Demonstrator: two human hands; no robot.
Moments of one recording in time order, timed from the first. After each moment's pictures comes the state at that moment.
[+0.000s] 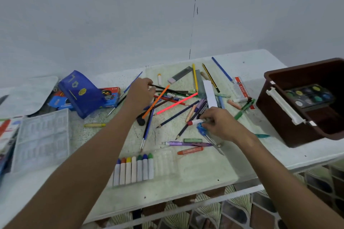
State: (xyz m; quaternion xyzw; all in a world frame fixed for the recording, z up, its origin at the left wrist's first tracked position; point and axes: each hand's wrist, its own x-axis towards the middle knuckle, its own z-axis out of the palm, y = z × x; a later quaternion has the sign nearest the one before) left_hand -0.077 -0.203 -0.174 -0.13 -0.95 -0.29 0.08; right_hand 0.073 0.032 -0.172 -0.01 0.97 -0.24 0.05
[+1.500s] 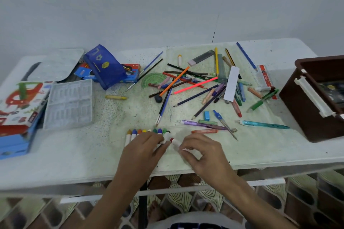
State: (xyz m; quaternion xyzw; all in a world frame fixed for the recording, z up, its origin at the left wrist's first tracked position) left_hand 0.162 -0.267 -0.198 -0.22 -0.92 -0.26 0.19; right_hand 0.185 -0.074 -0.194 -0.16 0.88 -0.44 -0.10
